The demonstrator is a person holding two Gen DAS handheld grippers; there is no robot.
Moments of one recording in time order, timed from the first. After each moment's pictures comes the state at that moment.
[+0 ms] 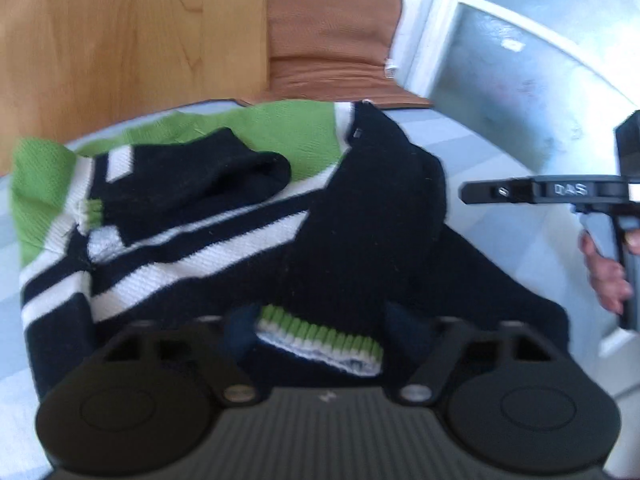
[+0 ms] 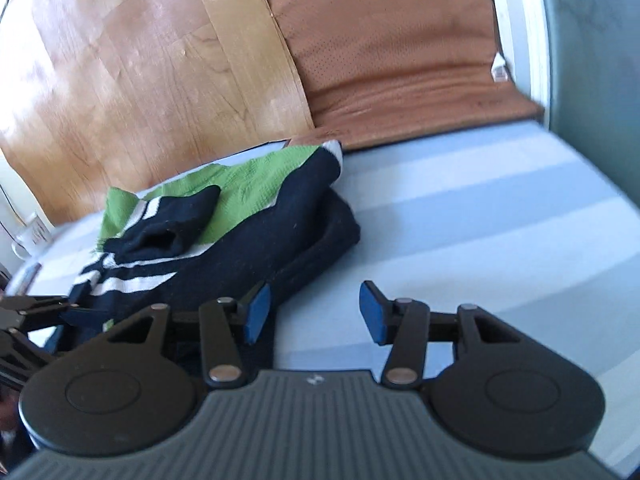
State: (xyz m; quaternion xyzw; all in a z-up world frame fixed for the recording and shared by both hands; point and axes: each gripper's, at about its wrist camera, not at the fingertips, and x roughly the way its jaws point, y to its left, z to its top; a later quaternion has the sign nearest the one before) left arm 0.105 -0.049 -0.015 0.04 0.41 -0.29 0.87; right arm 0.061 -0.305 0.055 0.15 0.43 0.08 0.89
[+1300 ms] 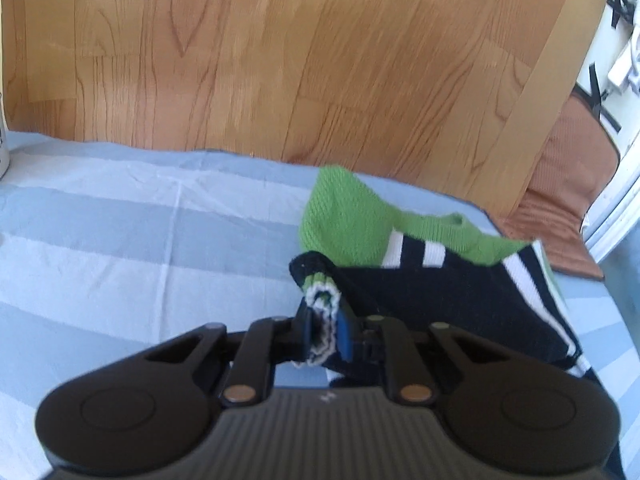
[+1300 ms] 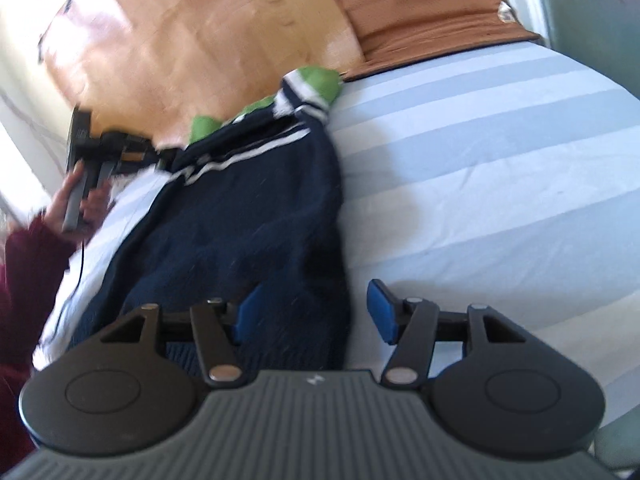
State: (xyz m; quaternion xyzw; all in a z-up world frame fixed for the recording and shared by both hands) left arm 0.206 0.124 0.005 -0.14 0.40 -0.06 0.91; right arm -0.088 -0.274 0.070 0.15 0.45 0.14 0.87
